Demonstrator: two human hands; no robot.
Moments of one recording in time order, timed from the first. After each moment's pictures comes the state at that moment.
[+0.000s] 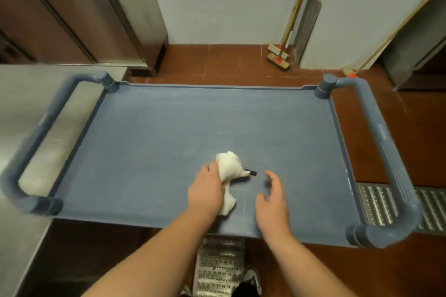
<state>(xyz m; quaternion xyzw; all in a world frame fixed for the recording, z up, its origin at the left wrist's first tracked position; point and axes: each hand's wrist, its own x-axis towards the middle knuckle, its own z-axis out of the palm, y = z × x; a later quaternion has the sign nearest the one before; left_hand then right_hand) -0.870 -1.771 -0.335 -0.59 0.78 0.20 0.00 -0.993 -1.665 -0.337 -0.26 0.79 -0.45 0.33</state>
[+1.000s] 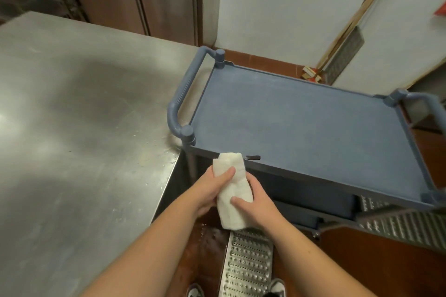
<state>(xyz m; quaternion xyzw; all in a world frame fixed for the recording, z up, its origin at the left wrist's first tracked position) -0.468 -1.709 -0.285 -0.46 0.36 0.79 -0.21 -0.612 -1.626 -0.273 -0.43 0.67 -0.32 0.52</state>
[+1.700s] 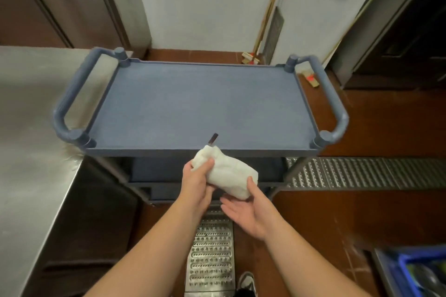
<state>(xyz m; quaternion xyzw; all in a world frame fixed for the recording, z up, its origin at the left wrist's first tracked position) -0.716 -1.574 -0.273 -0.45 0.23 0.78 -0.36 -0.830 -1.456 -0.281 0.15 0.43 -0.59 0.67</state>
